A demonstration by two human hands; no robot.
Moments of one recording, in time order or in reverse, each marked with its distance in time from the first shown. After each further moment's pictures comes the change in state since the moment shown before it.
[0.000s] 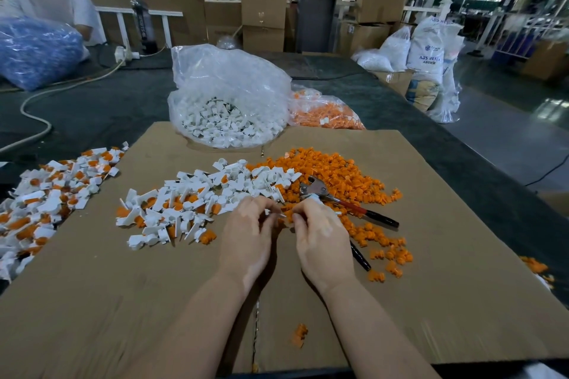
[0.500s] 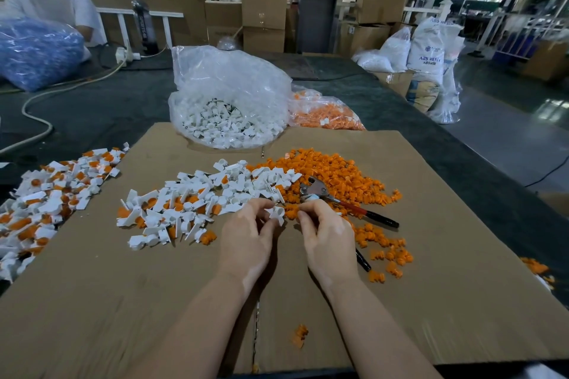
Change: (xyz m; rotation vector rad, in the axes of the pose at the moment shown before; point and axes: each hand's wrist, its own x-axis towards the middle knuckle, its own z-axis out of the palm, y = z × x) left_hand -0.004 0.000 0.000 -0.126 0.005 -0.120; right_hand 0.002 0.002 -0.004 0.155 0.043 0.130
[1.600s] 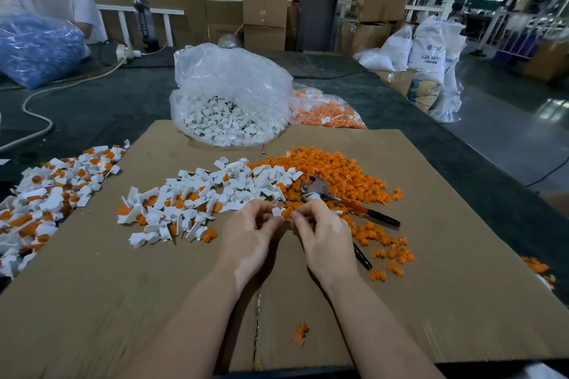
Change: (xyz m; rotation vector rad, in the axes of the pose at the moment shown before) left_hand 0.003 -0.003 -0.003 -0.181 -0.131 -0.119; right_hand -0.001 0.002 0.002 0.040 -0.068 0.015
